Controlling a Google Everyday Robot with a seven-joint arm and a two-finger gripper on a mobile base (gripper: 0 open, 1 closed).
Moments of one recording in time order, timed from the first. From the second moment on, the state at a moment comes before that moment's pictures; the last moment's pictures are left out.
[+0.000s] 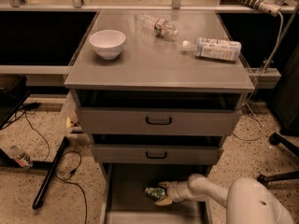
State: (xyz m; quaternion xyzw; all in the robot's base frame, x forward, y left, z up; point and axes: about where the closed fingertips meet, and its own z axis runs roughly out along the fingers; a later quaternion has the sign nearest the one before) arm 0.555 -0.066 0.127 -0.59 0.71 0.23 0.32
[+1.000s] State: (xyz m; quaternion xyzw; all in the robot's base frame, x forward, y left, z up) arm 0.548 -0.068 0.132 -0.59 0.71 0.23 0.31
